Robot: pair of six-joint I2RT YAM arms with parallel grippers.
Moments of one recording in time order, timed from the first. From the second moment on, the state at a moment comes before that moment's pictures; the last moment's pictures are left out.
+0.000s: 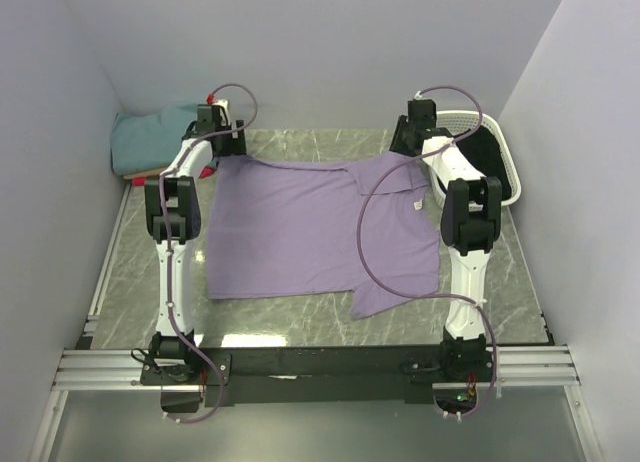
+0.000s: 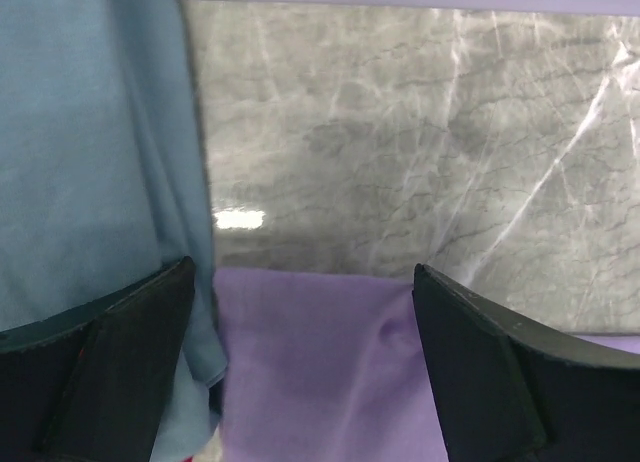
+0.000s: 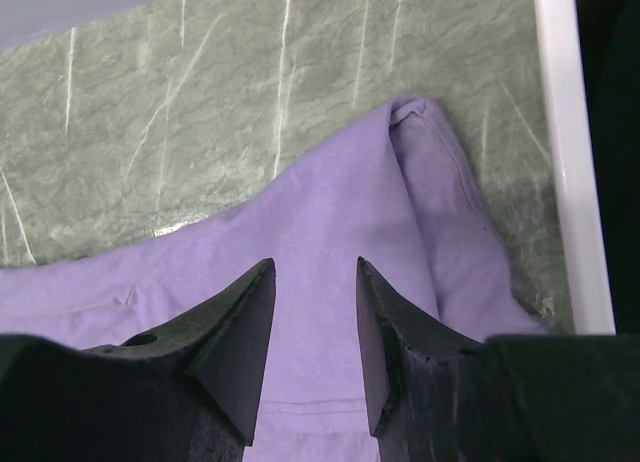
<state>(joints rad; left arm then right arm) -0.04 2.52 2.16 -0.35 0.02 -0.10 0.11 2.27 1.94 -0.40 0.06 0.34</state>
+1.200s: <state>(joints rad) -0.12 2.55 2.19 -0.38 -0.10 -0.05 0.09 2.24 1.88 -0.52 -0.04 0.40</state>
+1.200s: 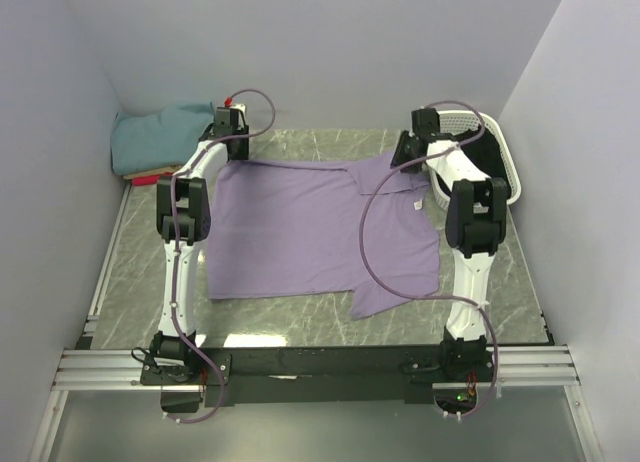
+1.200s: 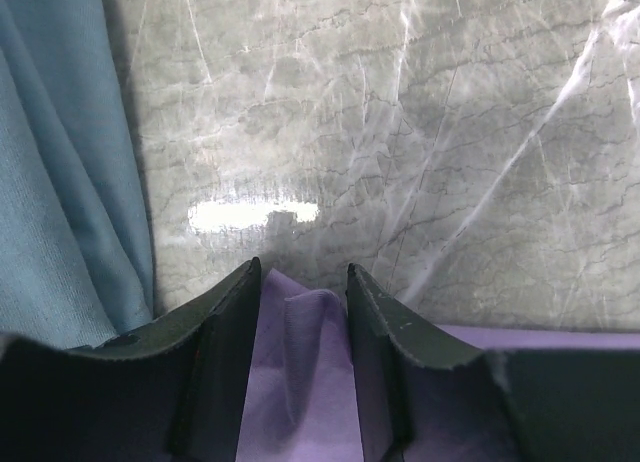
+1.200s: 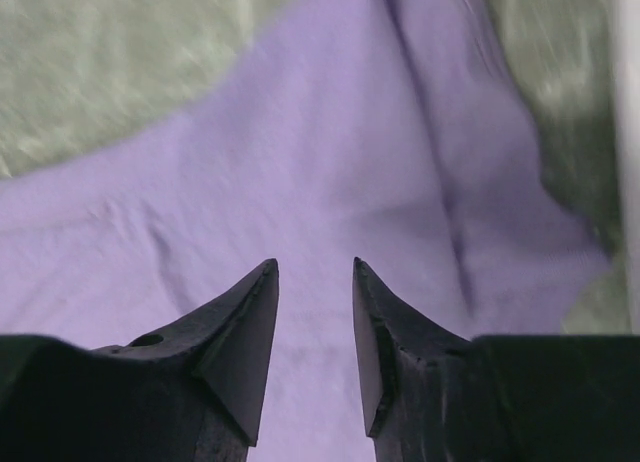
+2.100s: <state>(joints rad) -0.11 2.54 2.17 -0.36 -0.09 -0.05 0.02 2.22 1.82 -0.53 -0.05 0.45</state>
